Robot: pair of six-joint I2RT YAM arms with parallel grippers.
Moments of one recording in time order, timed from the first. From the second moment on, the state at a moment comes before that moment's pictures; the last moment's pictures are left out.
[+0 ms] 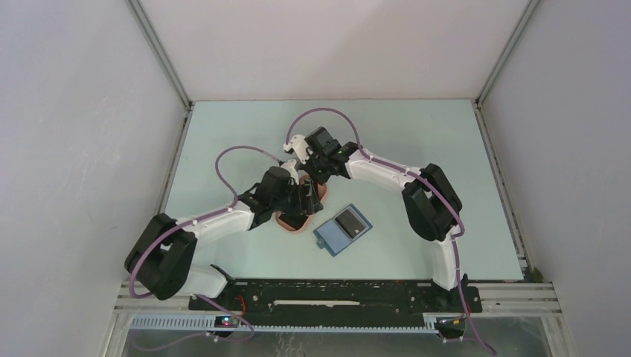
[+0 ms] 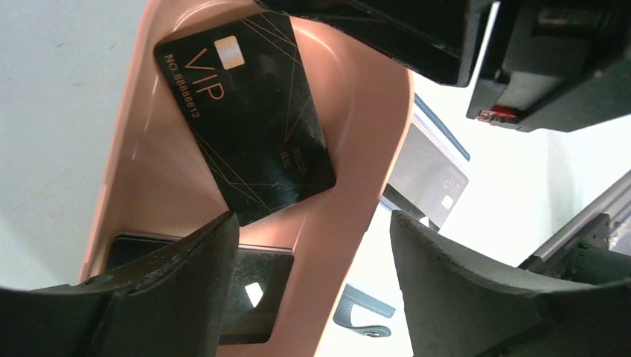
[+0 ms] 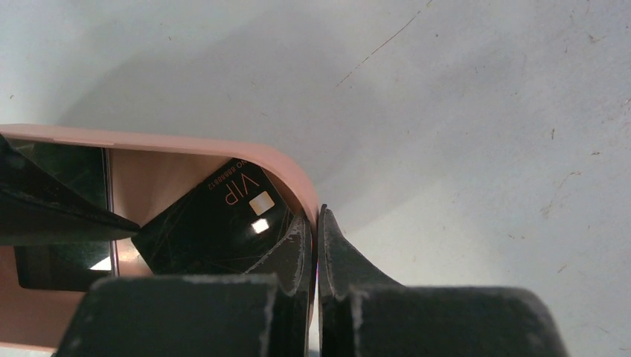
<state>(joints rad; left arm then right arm) -0.61 1.38 0.65 0.00 0.15 -0.58 0.78 2.04 1.61 -0.45 -0.10 -0.27</state>
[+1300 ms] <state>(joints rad) -0.54 1.42 0.59 0.10 0.16 -0.74 0.80 2.11 1.63 -0.45 -0.17 -0.29</state>
